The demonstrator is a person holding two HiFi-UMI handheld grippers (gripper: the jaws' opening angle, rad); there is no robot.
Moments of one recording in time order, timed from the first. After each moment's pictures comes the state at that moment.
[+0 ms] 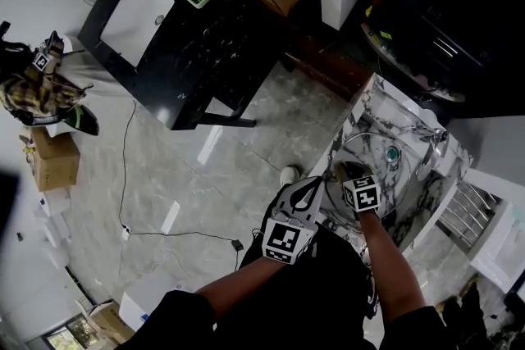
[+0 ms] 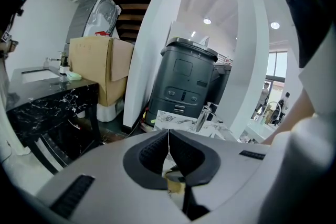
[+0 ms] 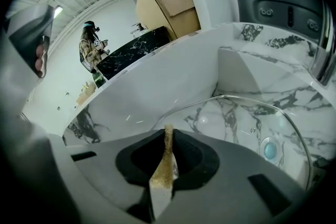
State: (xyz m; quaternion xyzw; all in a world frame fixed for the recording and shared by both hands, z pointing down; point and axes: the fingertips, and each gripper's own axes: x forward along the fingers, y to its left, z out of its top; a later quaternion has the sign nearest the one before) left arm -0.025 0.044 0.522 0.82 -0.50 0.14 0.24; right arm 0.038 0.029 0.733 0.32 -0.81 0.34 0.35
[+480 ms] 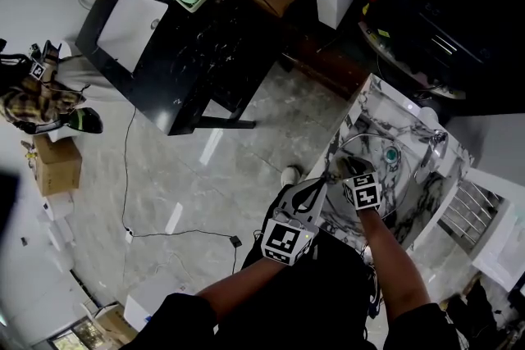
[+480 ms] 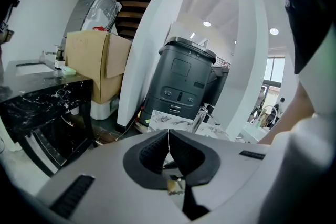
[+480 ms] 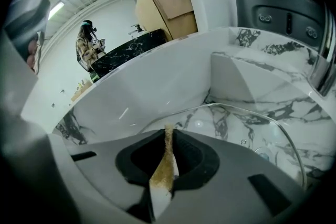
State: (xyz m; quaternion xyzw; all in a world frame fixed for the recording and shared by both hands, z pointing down) left arm -0.008 0.037 0.527 0.83 -0.48 0.13 0.25; right arm 0.050 0.007 0.740 0.34 -0.81 0.32 0.35
